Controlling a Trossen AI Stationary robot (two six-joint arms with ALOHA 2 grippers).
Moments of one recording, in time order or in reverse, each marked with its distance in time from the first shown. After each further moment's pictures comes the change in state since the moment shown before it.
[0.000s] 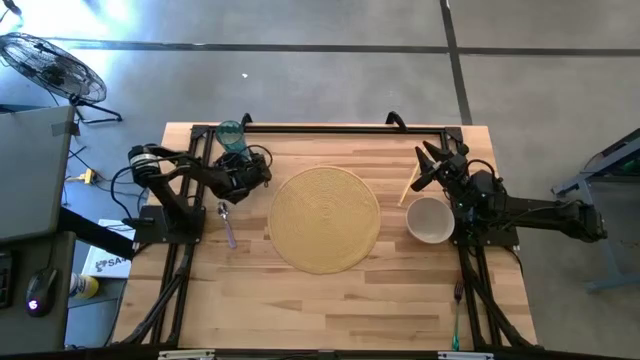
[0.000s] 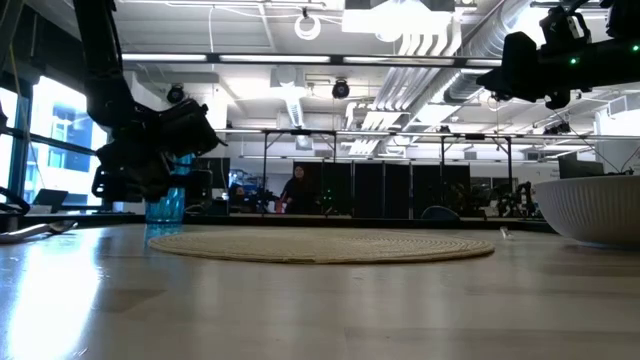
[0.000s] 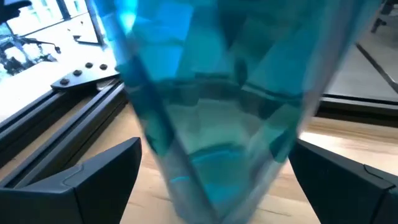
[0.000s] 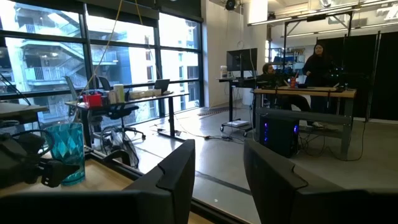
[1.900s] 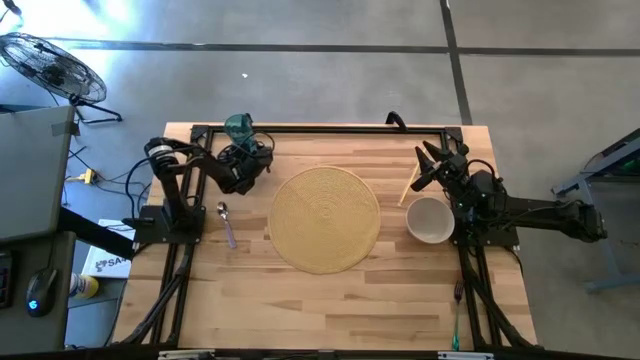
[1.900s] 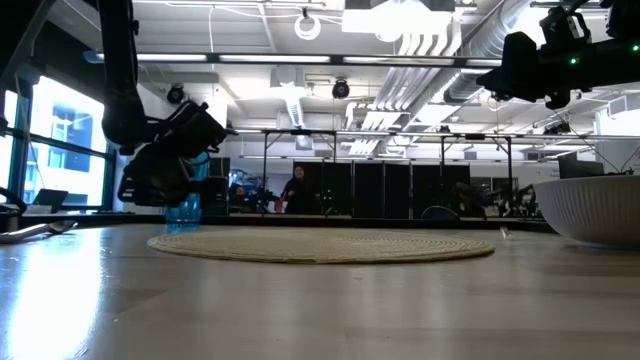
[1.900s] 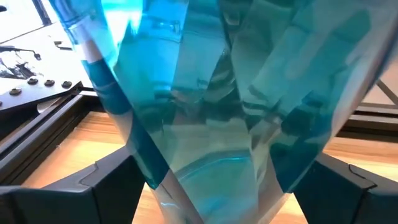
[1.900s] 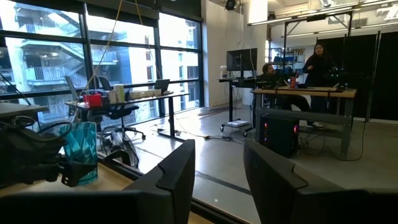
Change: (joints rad) left arm 0.094 0.144 0.041 0.381 0.105 0.325; right arm 0.000 0.000 0.000 0.000 0.000 0.000
